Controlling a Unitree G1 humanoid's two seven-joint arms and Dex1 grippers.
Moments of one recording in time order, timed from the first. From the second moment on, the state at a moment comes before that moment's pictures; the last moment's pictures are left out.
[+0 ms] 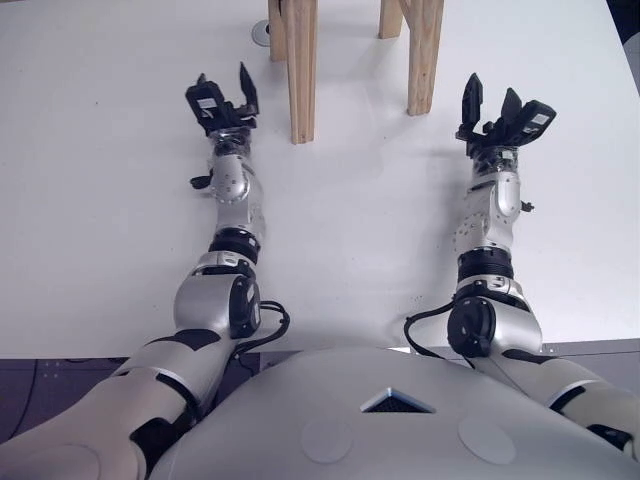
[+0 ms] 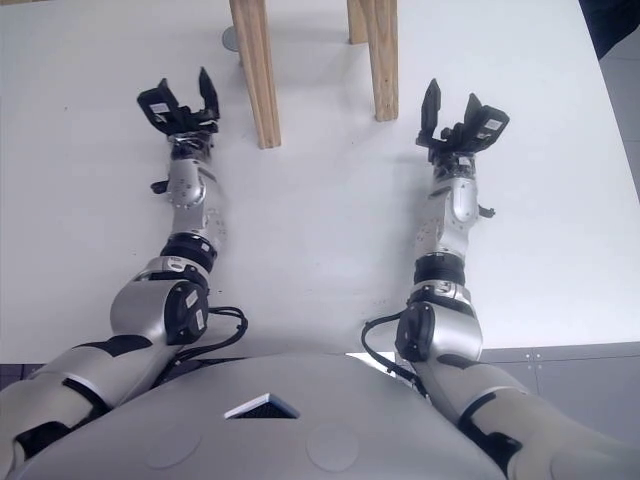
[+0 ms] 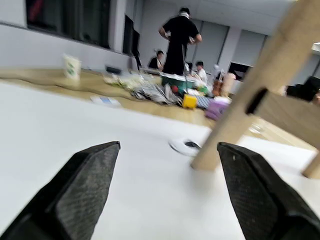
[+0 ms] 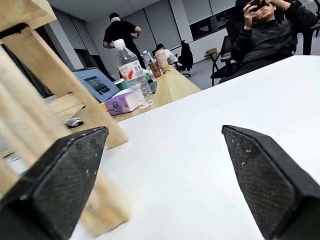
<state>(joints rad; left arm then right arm) -0.52 -0.02 0.19 1.05 -0.18 -0.60 -0.01 -0.39 -0.04 -0.43 0.74 0.27 -0.40 0.34</state>
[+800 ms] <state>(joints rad) -0.42 -0.01 0.19 1.02 -0.07 -0.61 0.09 -0.31 -0.05 -0.25 0.53 0.19 -0.40 0.22</state>
